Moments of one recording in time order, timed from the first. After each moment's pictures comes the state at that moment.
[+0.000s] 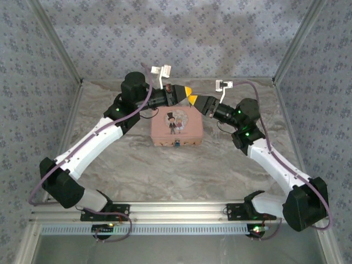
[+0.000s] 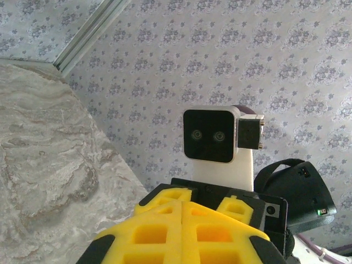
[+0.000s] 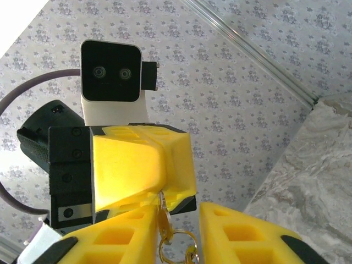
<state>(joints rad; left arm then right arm) -0.66 1.45 1.42 -0.02 0.58 -0.83 0.43 1.20 0.89 0.56 -0.71 1.07</state>
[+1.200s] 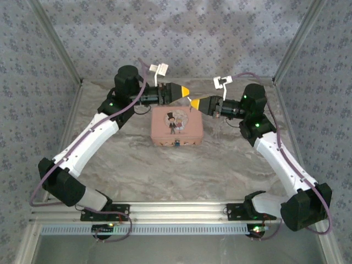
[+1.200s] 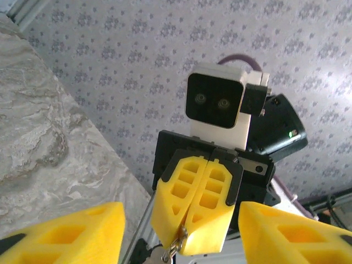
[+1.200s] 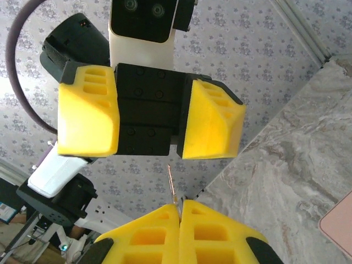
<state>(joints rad) -0.58 1.47 1.49 -0.12 0.86 -0.87 0.34 1.20 1.09 0.14 -1.02 0.79</state>
